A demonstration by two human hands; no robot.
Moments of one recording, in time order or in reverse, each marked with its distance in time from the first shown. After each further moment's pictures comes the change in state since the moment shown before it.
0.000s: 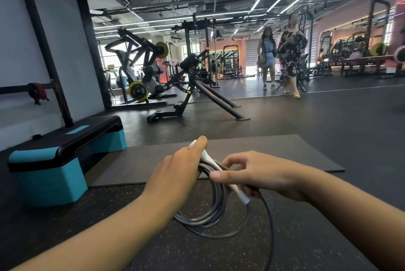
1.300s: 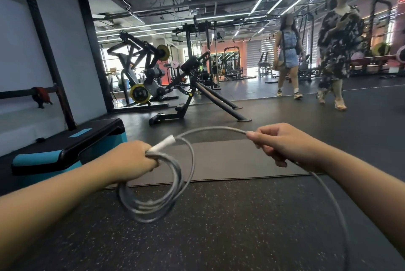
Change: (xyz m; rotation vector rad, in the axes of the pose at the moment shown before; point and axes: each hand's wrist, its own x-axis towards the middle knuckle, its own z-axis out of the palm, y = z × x) left_hand 0.028 -0.083 -0.053 0.019 -0.341 -0.255; right_hand 0.010 0.024 -0.066 0.110 0.248 -0.107
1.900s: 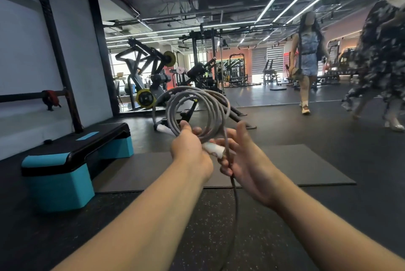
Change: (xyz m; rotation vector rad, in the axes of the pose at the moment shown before) left_hand 0.011 0.127 0.020 -2.069 0.325 -0.327; right_hand 0.017 -0.021 0.100 0.780 -0.041 -0.215
